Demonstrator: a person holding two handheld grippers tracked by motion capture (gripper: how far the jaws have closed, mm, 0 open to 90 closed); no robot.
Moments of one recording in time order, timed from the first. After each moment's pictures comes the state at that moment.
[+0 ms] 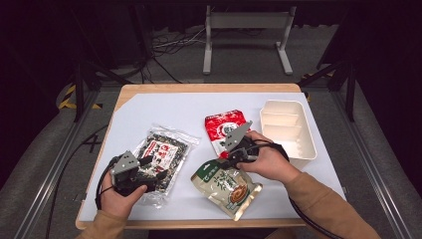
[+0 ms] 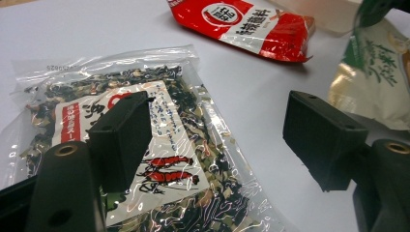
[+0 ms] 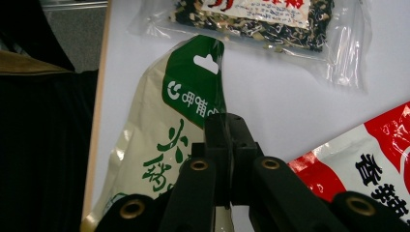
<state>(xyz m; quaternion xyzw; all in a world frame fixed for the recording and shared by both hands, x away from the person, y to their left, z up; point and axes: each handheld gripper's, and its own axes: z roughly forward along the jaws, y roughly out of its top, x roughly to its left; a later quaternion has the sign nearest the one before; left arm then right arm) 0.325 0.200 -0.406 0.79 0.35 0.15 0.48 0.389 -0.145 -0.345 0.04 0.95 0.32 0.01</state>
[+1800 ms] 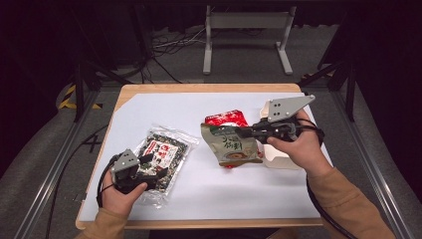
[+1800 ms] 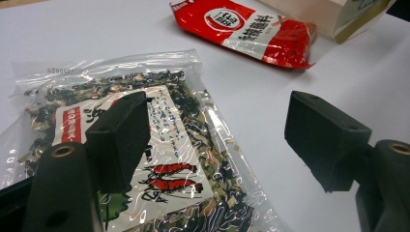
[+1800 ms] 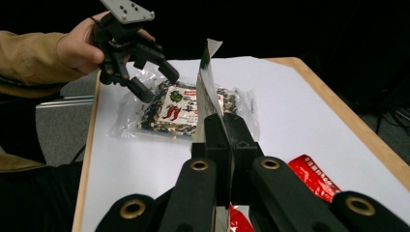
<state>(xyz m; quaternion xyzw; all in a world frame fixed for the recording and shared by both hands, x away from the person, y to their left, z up) 0.331 0.201 -0.409 0.78 0.36 0.15 0.48 0.381 -0.209 -0.258 0.08 0.86 0.49 0.12</state>
